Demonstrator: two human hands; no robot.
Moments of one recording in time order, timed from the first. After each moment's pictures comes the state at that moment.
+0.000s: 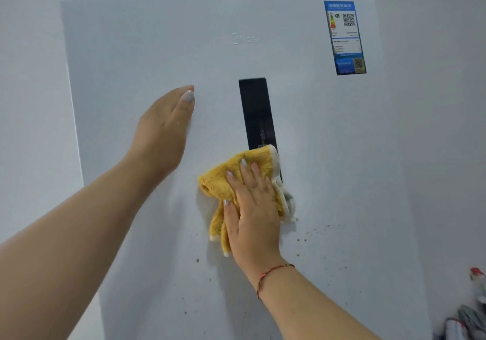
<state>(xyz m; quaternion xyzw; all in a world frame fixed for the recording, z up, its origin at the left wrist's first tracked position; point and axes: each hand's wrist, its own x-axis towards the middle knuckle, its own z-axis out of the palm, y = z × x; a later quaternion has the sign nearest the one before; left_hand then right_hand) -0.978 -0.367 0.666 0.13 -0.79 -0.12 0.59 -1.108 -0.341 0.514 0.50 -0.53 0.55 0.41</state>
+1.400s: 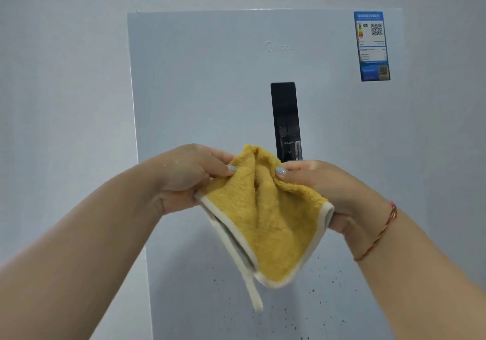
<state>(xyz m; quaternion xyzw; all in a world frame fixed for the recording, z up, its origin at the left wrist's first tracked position) -0.914 -0.316 0.630 0.17 -0.78 -0.54 0.26 -1.093 -0.212 0.584 0.52 -0.46 0.65 -0.30</state>
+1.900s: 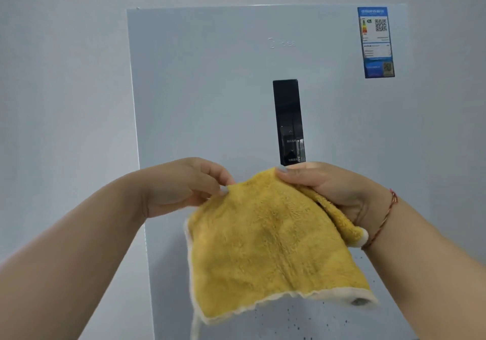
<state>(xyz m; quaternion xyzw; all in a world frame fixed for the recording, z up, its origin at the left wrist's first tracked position) -0.904 -0.350 0.623 0.16 -0.87 -0.44 0.18 -1.105 -0.215 0.589 0.59 -0.44 0.54 -0.40</state>
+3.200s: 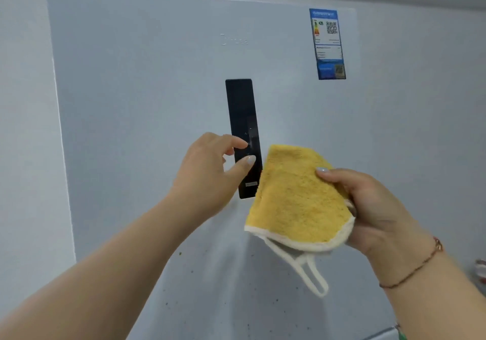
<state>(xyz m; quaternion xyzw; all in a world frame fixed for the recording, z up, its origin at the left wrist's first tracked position) -1.010 -0.312 0.604 0.16 -0.86 -0.03 0.49 -1.159 -0.169 0.556 0.39 -0.33 0.79 -0.35</state>
